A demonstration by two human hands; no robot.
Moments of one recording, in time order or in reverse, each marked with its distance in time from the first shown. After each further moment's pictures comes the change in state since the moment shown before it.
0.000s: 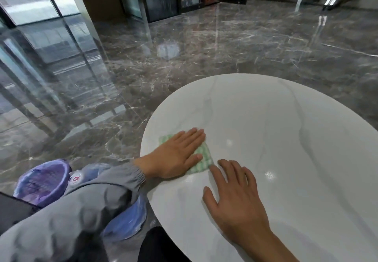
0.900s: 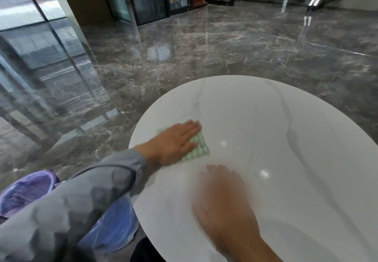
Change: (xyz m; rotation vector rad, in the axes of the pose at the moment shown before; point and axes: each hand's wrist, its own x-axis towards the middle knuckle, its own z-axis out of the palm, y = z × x) left_hand 0.062 -0.025 -0.009 -0.001 -0.025 0.006; right_hand 0.000 0.006 0.018 0.003 0.176 -0.040
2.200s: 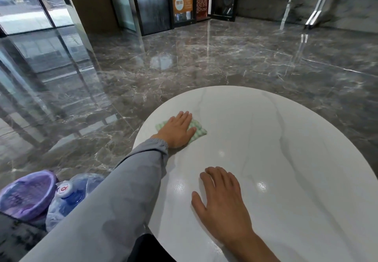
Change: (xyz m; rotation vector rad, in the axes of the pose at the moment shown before) left_hand 0.040 -0.005 -0.014 -0.082 0.041 -0.315; right_hand 0.002 0.005 -0.004 0.034 -0.040 -0.027
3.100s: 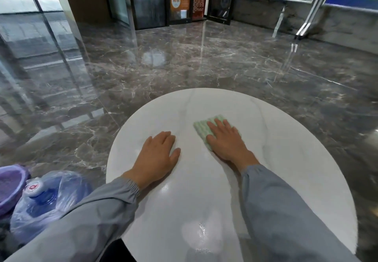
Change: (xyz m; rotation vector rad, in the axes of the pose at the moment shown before) left_hand -0.079 0.037 0.041 -0.087 0.411 -0.031; right_hand 0.179 0.126 -0.021 -0.079 -0.360 0.121
